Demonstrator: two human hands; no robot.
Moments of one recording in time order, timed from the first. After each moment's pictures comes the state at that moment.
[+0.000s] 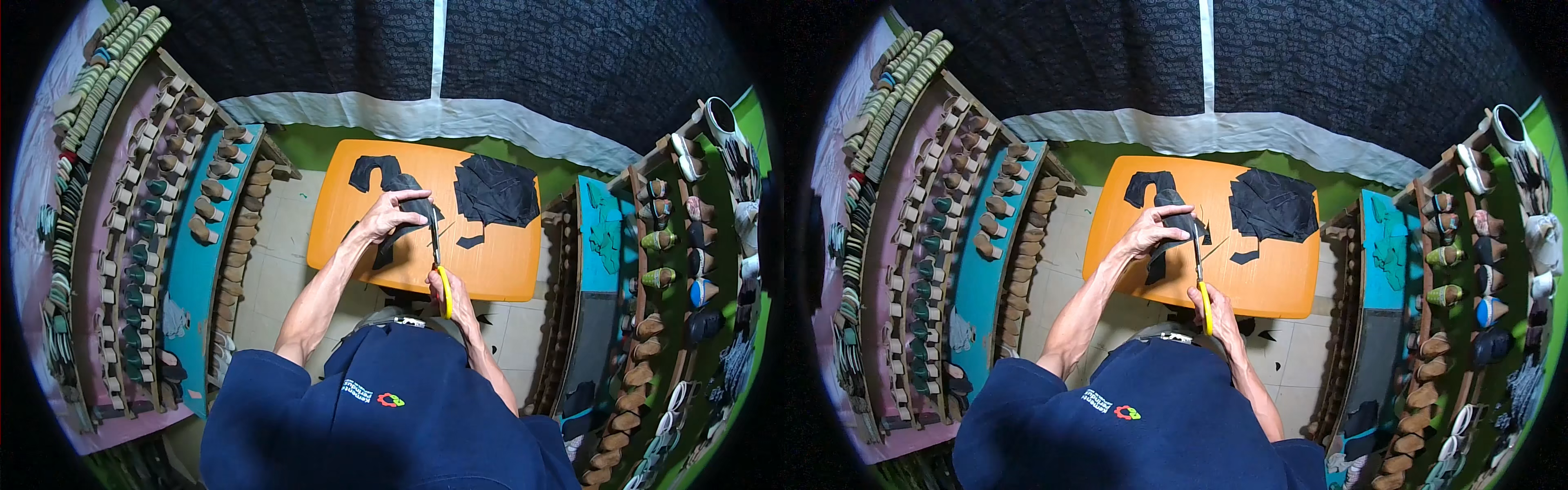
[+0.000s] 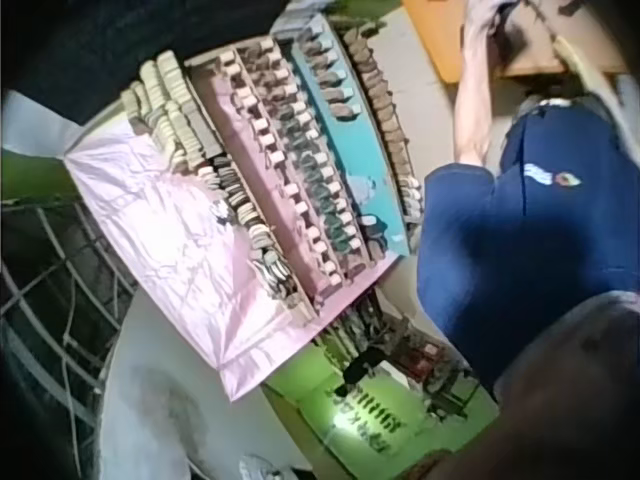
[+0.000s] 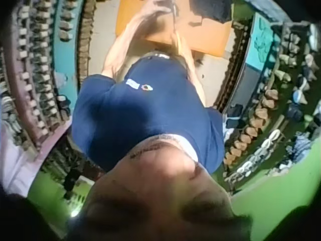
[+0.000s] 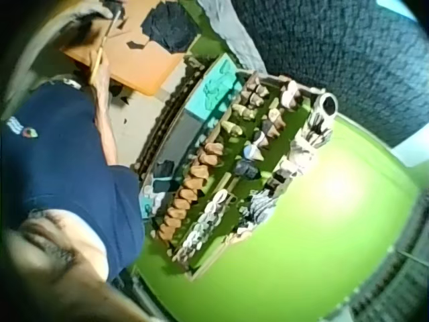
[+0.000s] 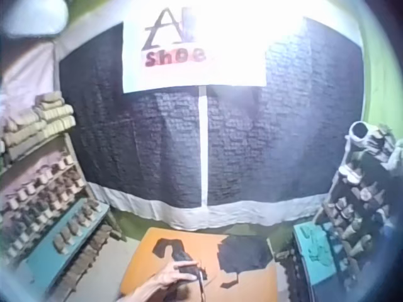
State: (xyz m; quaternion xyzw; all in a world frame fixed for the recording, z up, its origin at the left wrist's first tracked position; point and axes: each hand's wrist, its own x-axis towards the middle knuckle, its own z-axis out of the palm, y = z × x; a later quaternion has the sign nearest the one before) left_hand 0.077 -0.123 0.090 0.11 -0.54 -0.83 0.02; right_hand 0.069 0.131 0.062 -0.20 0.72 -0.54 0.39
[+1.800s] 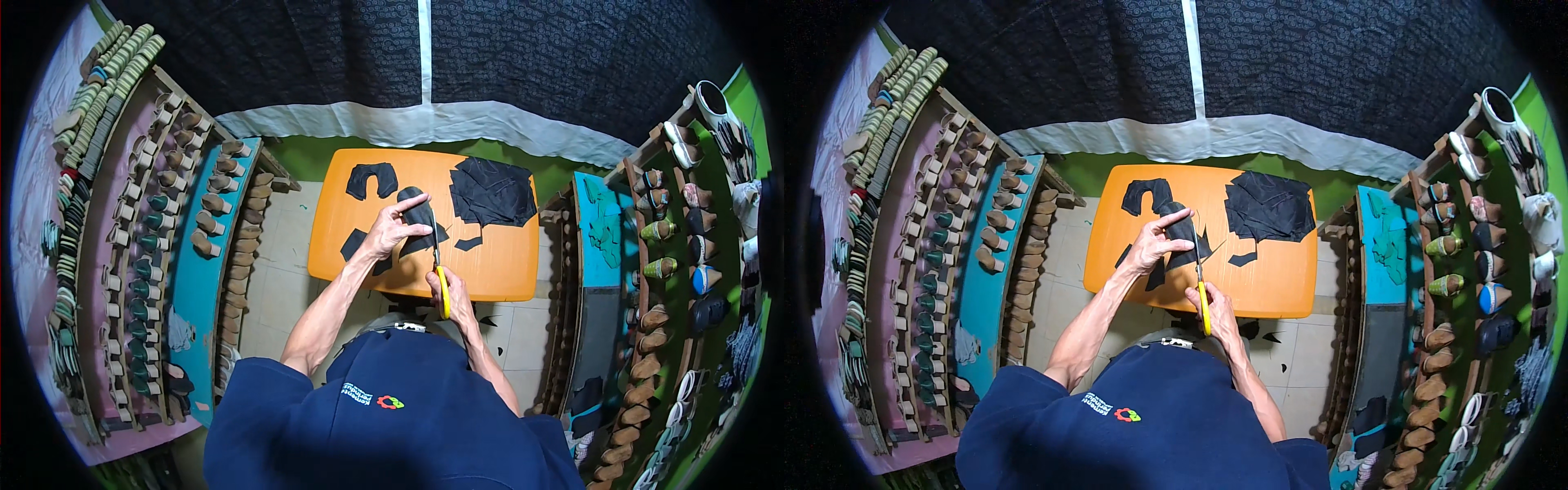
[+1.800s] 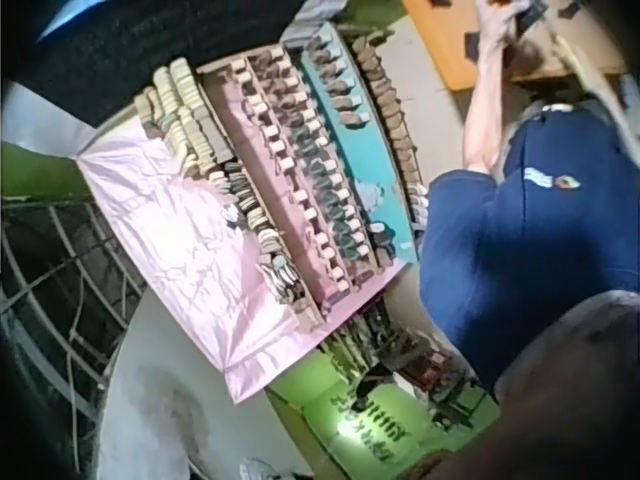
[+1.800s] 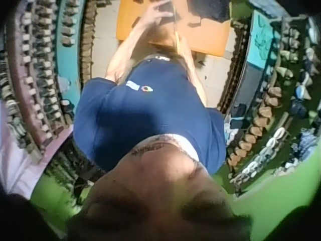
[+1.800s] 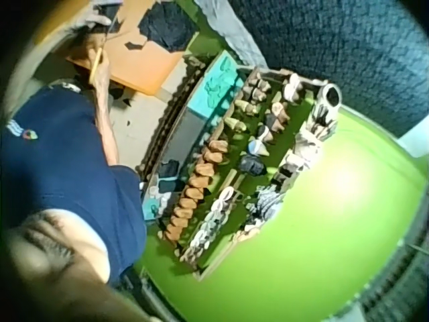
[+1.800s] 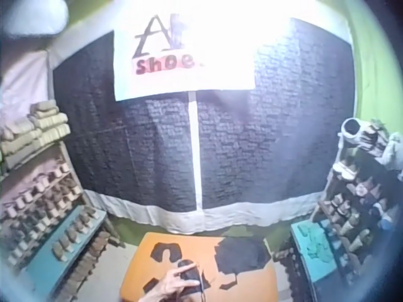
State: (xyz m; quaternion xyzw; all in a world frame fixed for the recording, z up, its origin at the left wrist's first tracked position) left_hand 0.081 -0.092 0.095 0.10 -0.55 -0.83 0.08; right_hand 0.067 0.130 0.055 -0.17 0.74 -0.54 0.36
